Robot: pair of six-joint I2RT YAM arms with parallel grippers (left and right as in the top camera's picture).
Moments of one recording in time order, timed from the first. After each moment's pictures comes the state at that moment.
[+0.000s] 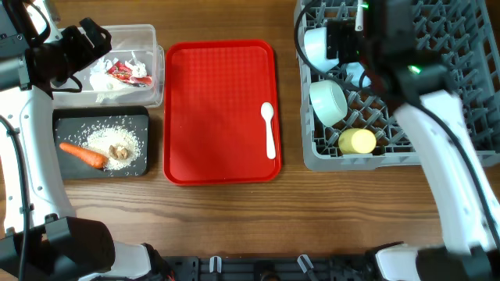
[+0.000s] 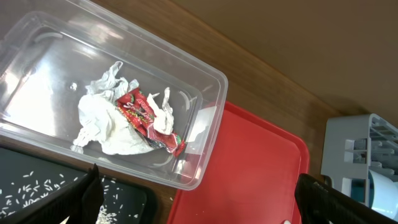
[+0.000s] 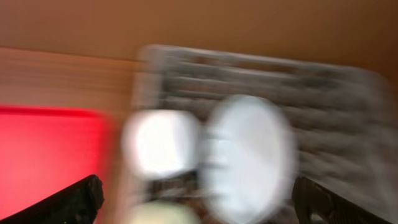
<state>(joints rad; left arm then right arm) 0.32 1.64 1.68 -0.90 0.30 -0.29 0.27 1.54 1.64 -0.77 0.14 0.04</state>
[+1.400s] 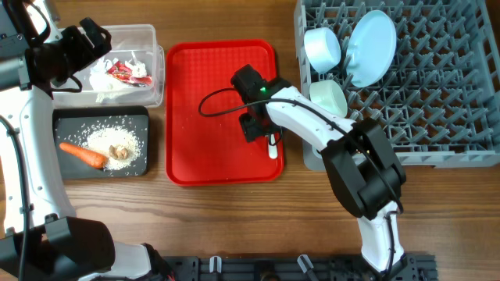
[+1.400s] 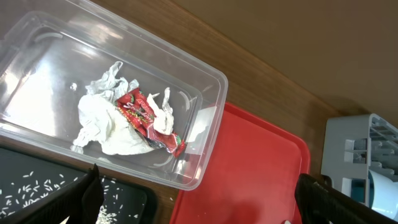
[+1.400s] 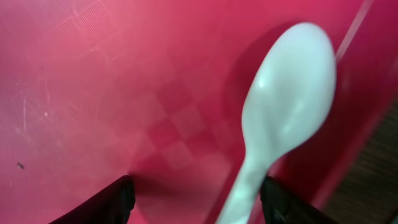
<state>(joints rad) 0.32 1.64 1.68 -0.90 0.30 -0.29 0.64 2.16 1.55 -0.85 0.04 0.26</state>
